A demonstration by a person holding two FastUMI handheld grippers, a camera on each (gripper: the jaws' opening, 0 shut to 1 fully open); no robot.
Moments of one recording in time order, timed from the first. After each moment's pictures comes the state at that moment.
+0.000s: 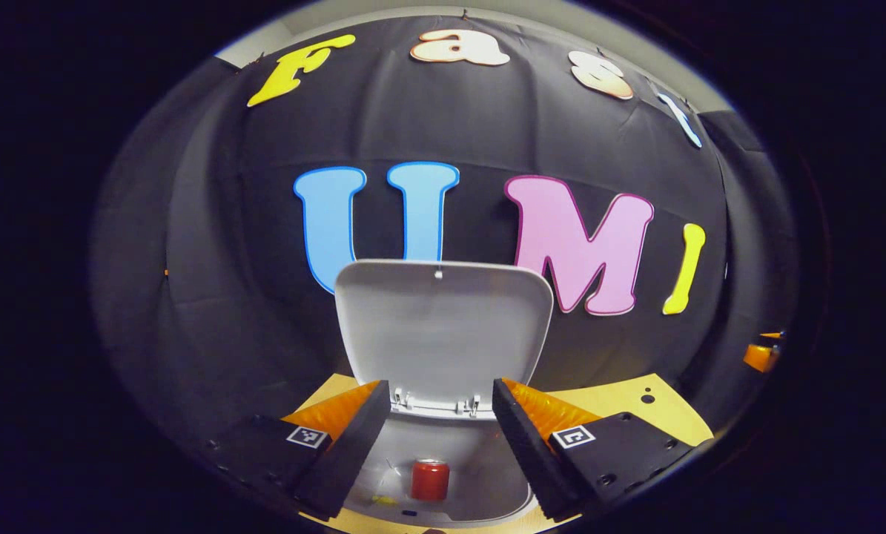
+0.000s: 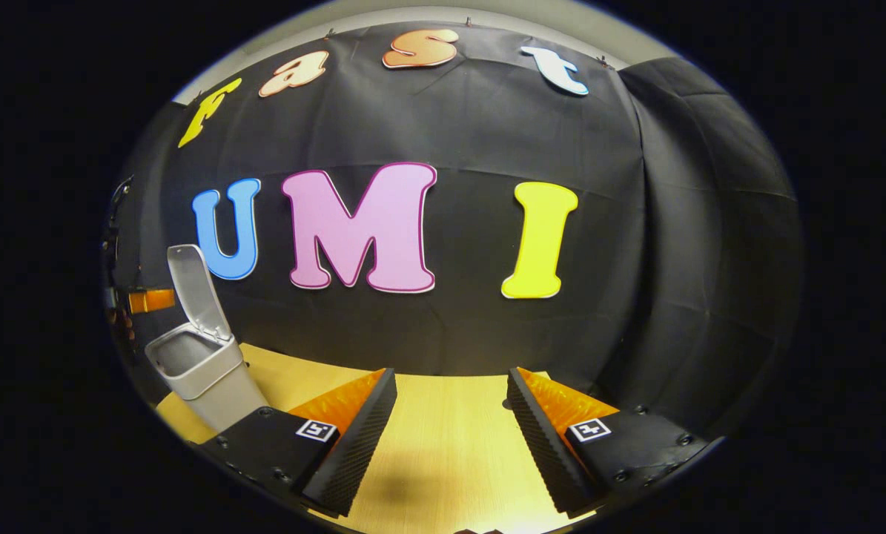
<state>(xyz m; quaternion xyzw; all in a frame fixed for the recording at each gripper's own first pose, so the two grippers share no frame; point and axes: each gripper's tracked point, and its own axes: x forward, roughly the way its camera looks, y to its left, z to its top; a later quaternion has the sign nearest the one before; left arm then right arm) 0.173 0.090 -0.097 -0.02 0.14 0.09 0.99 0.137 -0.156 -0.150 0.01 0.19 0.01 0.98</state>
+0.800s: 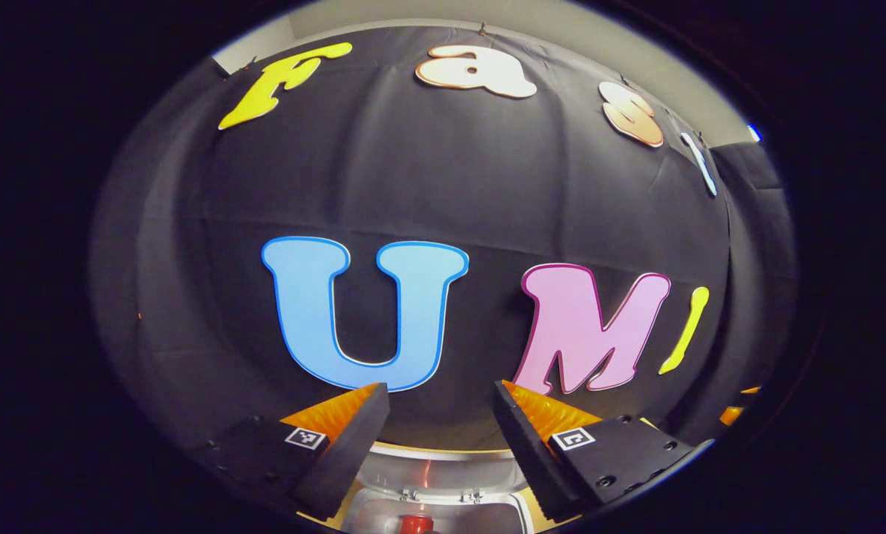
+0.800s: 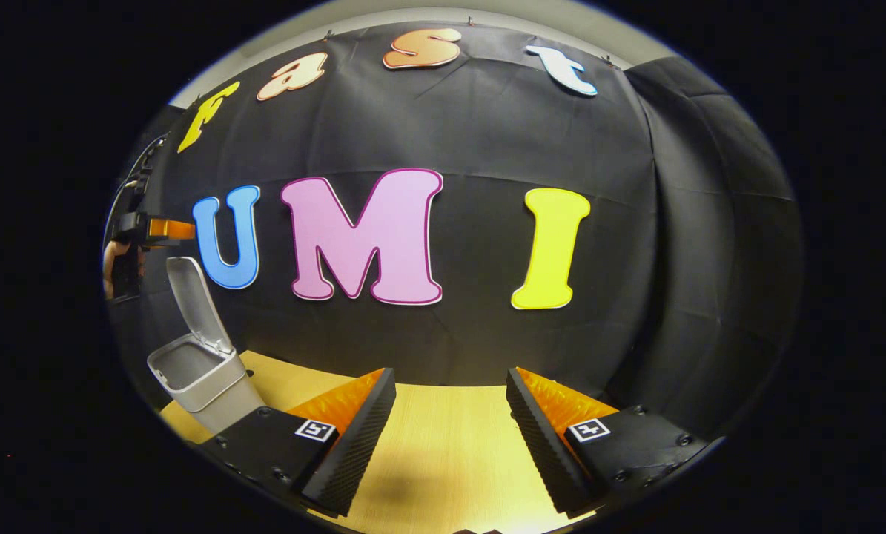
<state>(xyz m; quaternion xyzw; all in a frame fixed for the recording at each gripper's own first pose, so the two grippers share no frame) 0.287 0.120 -0.018 -0.02 0.11 0.05 0.99 0.160 -0.152 -0.152 0.02 0.20 0.01 0.98</state>
